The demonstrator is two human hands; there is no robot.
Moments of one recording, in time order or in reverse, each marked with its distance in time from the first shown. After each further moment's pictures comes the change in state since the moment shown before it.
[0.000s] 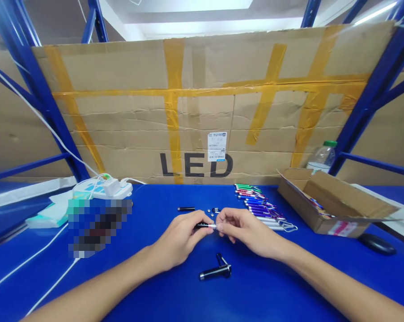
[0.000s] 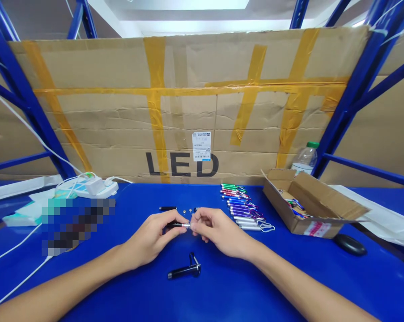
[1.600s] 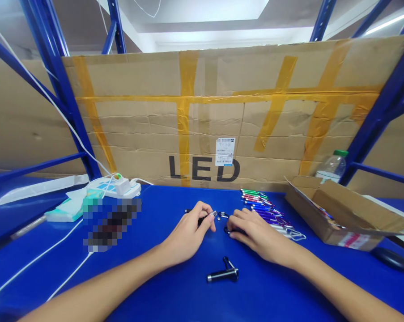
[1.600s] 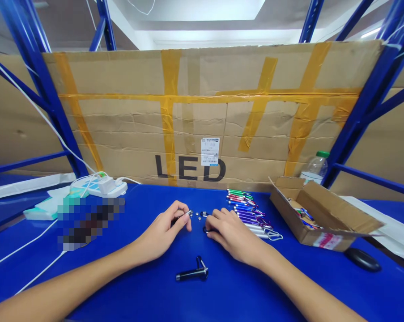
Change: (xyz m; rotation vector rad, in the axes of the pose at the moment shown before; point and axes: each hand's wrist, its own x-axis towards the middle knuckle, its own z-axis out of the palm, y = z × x) left_hand 0.006 0.007 -0.002 -0.179 0.078 -0.222; right_hand -0.004 0.007 -0.020 -0.983 -0.027 -0.193
